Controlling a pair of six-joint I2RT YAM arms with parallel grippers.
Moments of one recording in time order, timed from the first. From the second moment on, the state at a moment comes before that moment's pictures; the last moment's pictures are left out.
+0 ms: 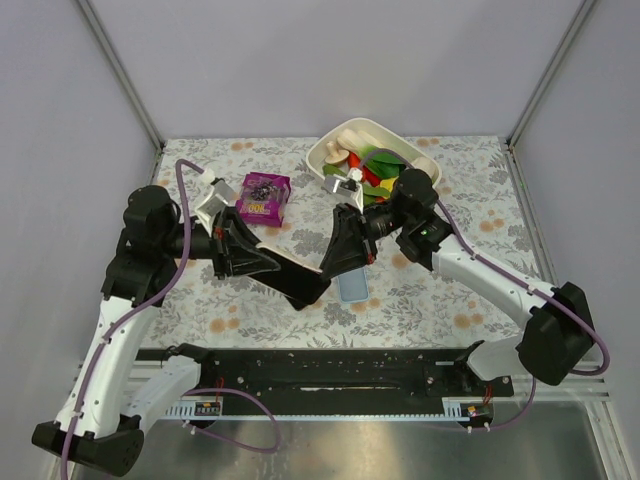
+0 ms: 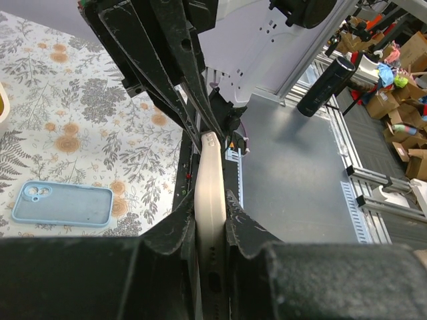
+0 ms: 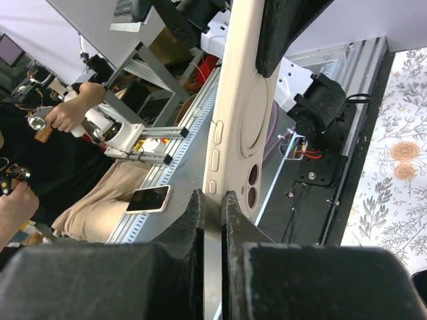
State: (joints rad) left arm -0.26 0.85 1.11 -0.45 1.32 -0.19; right arm 0.69 1.38 1.09 0.48 -1.42 0.74
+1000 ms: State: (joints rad) left arm -0.31 0.85 1.17 -0.58 1.45 -0.05; right arm 0.81 1.46 1.12 0.90 -1.53 1.10
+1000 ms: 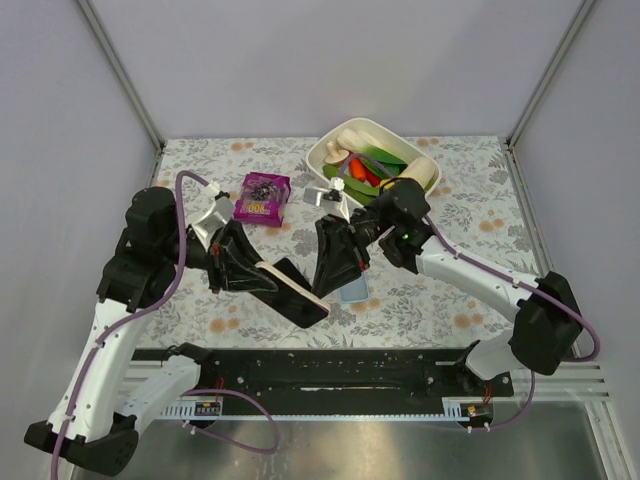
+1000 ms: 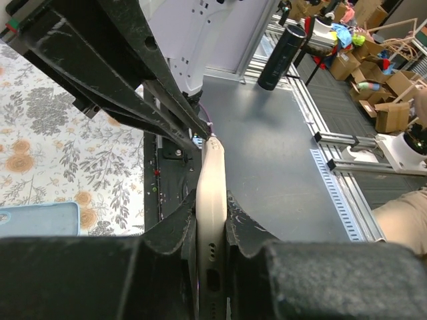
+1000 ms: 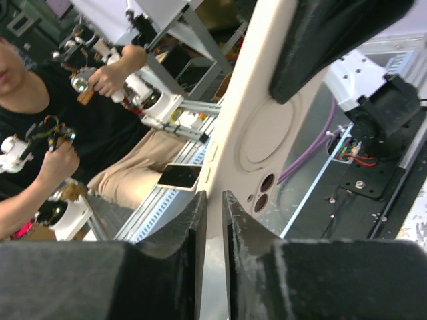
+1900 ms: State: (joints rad) left arm -0.20 0.95 1.30 -0.39 0.93 -0.45; right arm 0.63 1.22 1.28 -0.30 -0.89 0.19
